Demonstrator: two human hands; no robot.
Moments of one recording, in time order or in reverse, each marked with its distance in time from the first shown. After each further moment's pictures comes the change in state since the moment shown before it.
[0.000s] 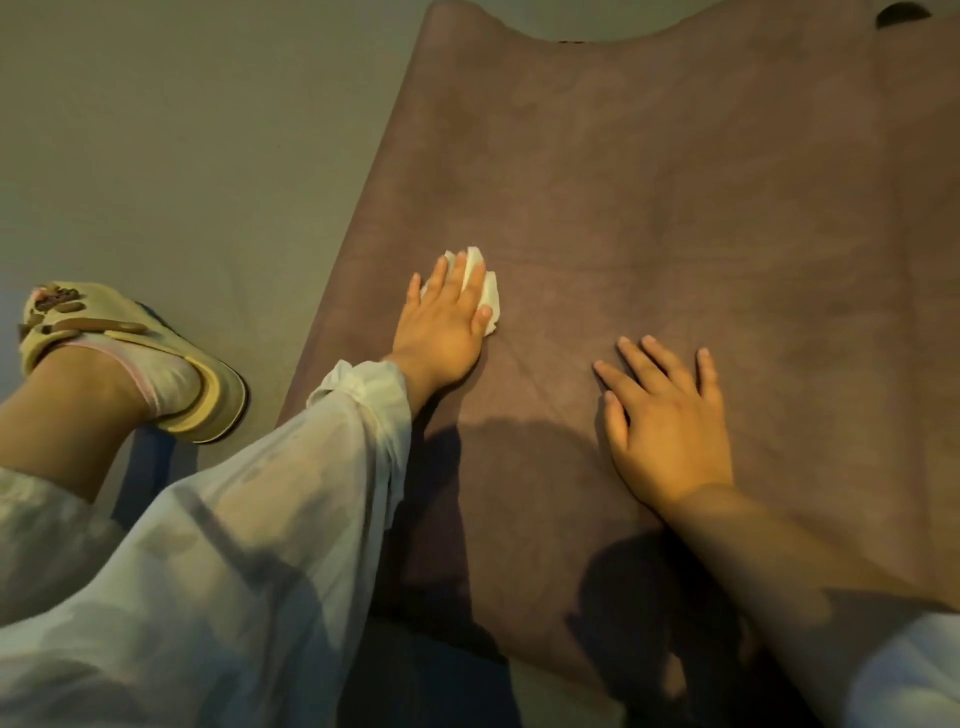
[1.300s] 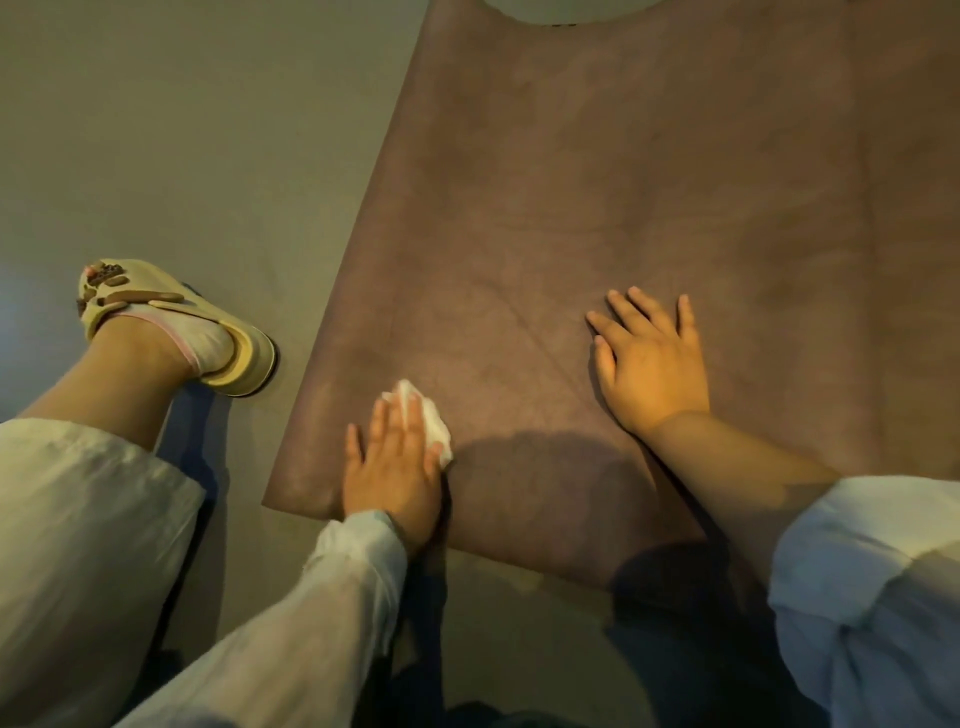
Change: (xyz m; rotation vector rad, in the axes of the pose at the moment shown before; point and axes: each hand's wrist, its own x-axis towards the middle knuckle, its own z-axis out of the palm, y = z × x) left_hand -0.198 0.016 0.036 0.008 -0.110 -0.346; right_hand -0.004 0.001 -0.006 0.044 -0.051 -0.018
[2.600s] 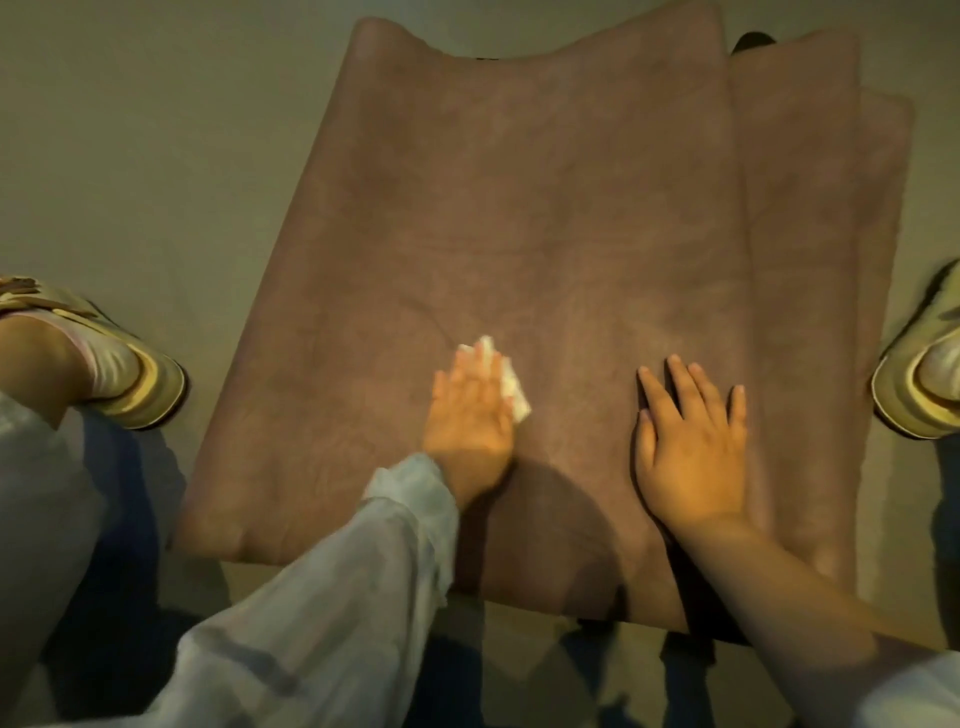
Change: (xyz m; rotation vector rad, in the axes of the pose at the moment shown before) left_hand 0.040 0.130 -0.016 -0.277 0.253 0.395; right_hand -0.081 0.061 -0.019 -0.129 0.128 0.249
